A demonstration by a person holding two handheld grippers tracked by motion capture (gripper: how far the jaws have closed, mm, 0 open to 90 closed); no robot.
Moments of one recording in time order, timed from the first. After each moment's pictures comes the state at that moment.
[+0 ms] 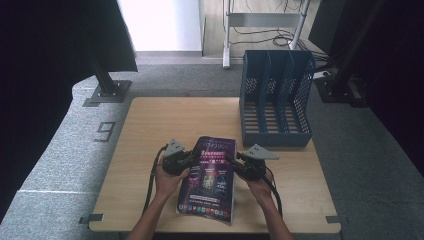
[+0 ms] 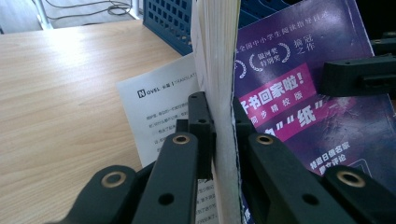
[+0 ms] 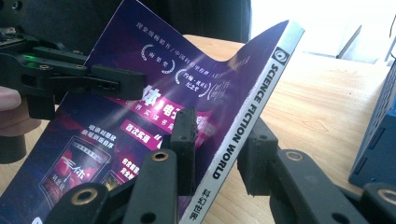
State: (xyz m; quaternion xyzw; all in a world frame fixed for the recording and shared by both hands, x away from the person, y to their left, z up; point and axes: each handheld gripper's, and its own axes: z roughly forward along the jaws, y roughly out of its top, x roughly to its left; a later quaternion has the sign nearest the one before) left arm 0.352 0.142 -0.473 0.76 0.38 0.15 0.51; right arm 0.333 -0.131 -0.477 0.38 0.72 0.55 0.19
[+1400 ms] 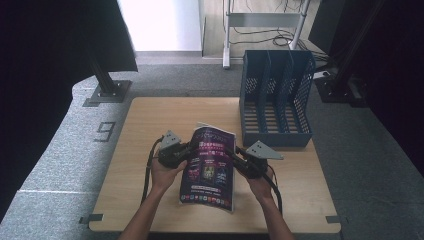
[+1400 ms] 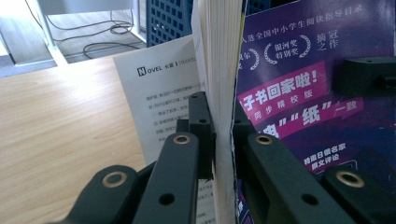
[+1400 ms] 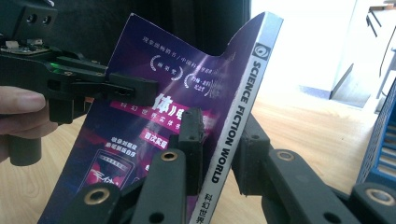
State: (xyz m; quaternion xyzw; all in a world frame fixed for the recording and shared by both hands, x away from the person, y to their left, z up) left arm 0.357 0.147 -0.437 0.75 0.36 0.17 0.52; right arm 0.324 -0.129 -0.446 0.35 0.69 0.59 0.23
